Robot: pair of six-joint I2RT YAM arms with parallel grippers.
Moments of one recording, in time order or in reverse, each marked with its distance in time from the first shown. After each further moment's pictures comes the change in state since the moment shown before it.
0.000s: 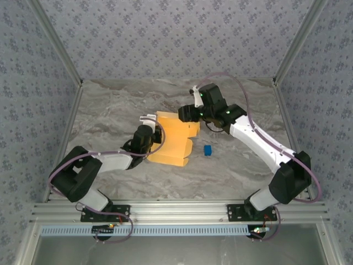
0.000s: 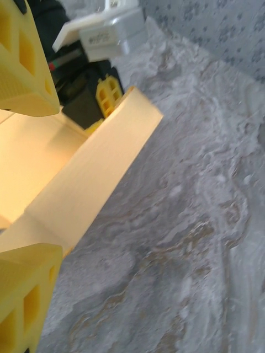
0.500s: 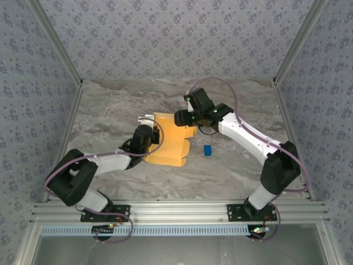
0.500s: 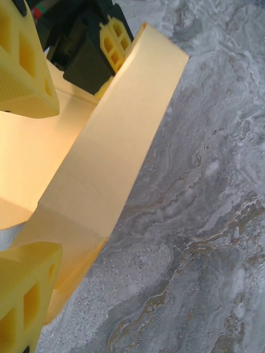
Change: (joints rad) left arm -0.001 -0.044 0.006 -0.108 -0.054 -0.004; right arm 0.052 0.119 0.040 -0.090 0.096 0.106
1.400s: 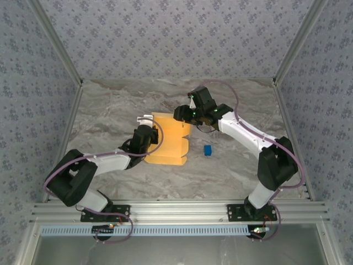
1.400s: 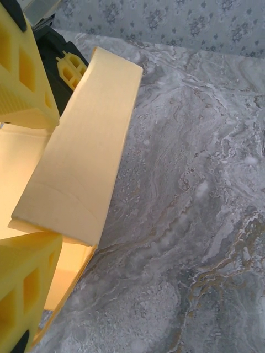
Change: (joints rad) left arm 0.000 -0.004 0.000 -0.026 -0.045 0.000; right arm -0.064 0.040 -0.069 0.199 -0.178 0.240
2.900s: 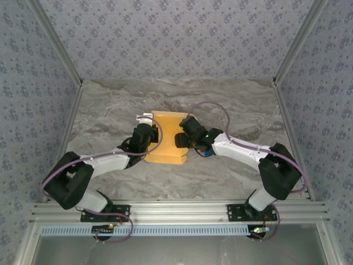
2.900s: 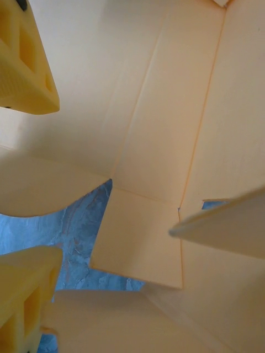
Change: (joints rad) left arm -0.002 -0.034 0.023 -0.047 0.004 -0.019; right arm 0.215 -0.089 -0.308 0.056 0.393 -0.110
